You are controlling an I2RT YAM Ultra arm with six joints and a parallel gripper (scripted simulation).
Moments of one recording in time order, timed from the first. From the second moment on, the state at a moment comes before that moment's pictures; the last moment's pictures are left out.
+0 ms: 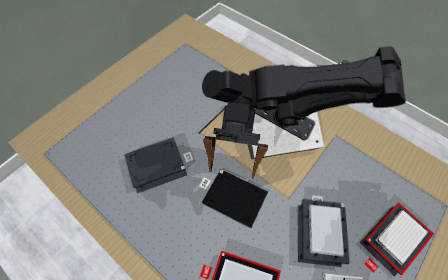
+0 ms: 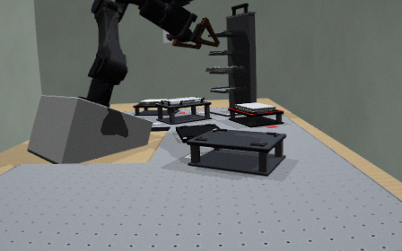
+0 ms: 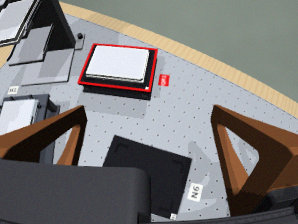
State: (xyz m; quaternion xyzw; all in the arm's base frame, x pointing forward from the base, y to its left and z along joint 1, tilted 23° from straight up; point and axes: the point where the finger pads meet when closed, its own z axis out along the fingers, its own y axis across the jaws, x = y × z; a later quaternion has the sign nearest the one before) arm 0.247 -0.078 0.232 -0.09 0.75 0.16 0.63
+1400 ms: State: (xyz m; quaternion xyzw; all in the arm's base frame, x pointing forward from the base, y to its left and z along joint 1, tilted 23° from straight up) arm 0.247 -0.078 0.232 -0.09 0.75 0.16 0.63
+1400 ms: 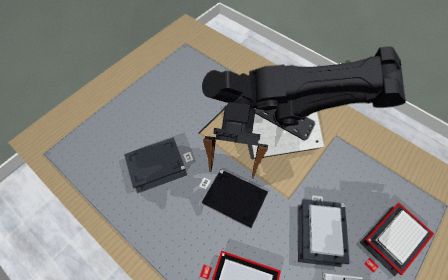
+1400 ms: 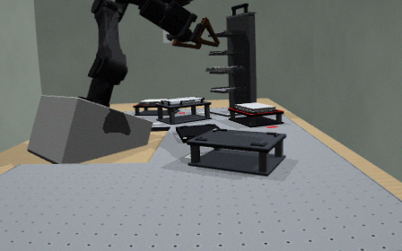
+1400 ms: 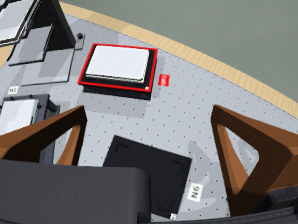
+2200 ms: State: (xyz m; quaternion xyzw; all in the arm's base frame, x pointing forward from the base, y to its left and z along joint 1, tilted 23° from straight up) arm 0.247 -0.078 0.232 -0.09 0.75 0.16 0.63
